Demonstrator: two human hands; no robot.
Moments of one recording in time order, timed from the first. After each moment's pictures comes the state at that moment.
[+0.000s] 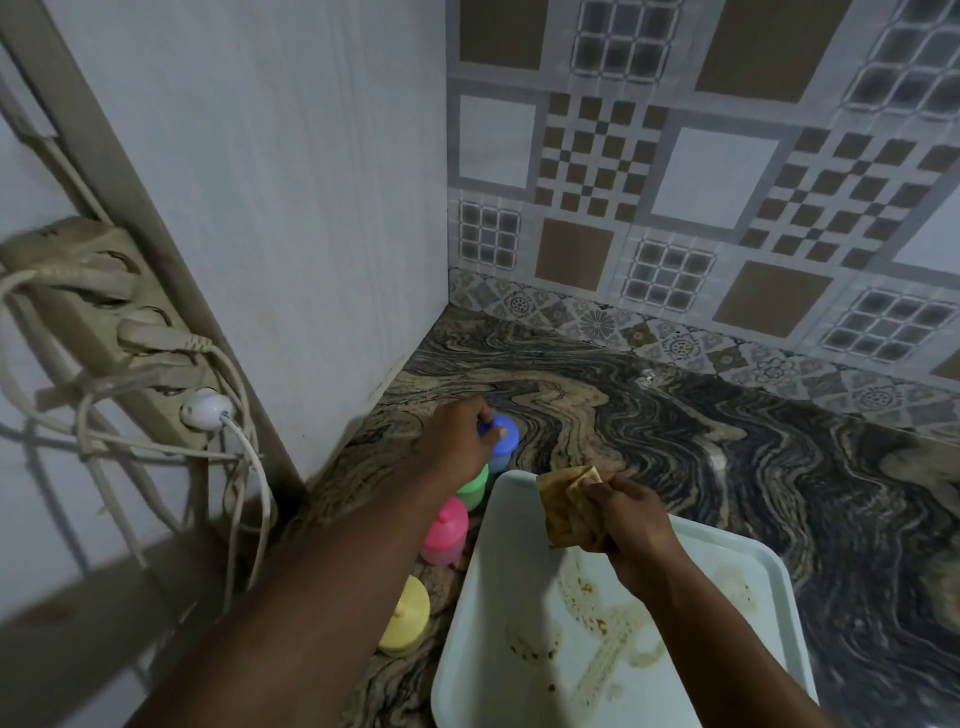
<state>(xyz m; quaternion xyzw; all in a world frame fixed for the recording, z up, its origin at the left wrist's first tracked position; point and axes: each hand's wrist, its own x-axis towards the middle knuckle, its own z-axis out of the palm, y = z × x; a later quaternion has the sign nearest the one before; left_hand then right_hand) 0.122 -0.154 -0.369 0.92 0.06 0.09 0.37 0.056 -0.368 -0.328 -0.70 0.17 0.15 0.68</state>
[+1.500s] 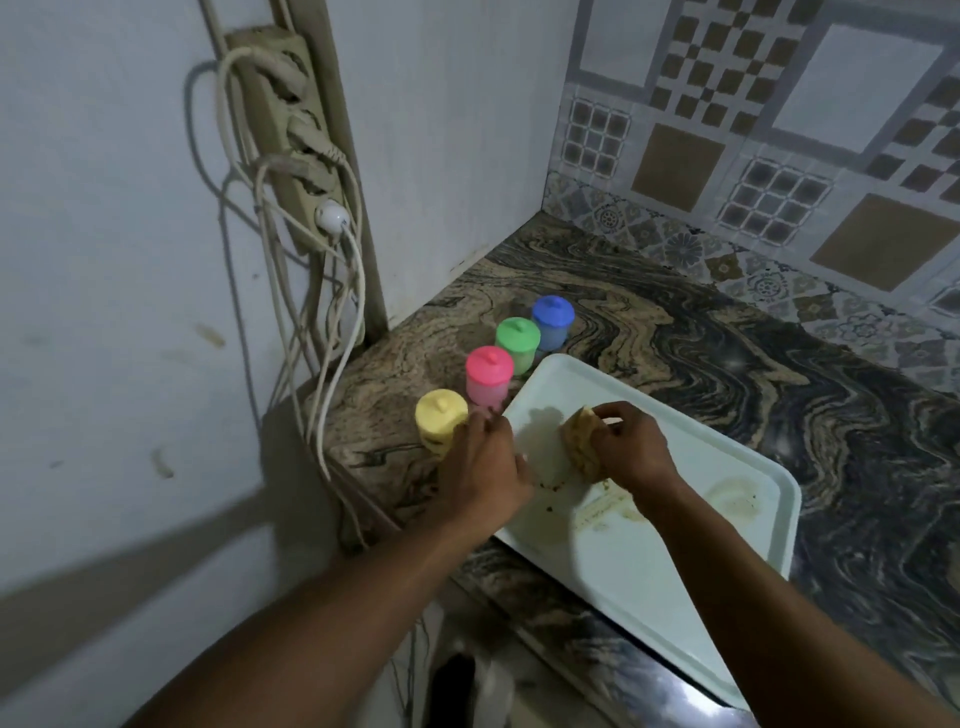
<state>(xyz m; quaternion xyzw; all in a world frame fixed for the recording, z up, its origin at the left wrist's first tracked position) -0.104 -0.241 -0.382 0.95 0.19 0.04 0.24 0.005 -0.394 -0.363 -0.88 -0.01 0.19 0.44</state>
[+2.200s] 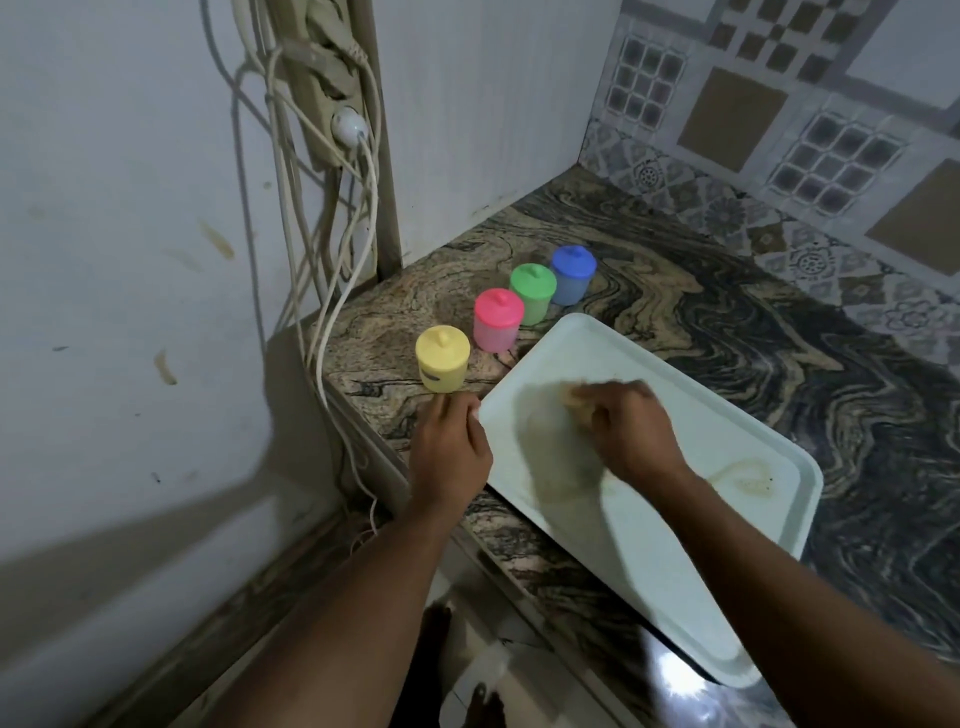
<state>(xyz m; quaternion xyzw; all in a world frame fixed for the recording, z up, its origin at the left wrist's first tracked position) -0.136 -0.251 -0.456 0.88 0.28 0.26 0.27 0.004 -0.417 -0.394 -0.92 -0.34 0.04 0.21</state>
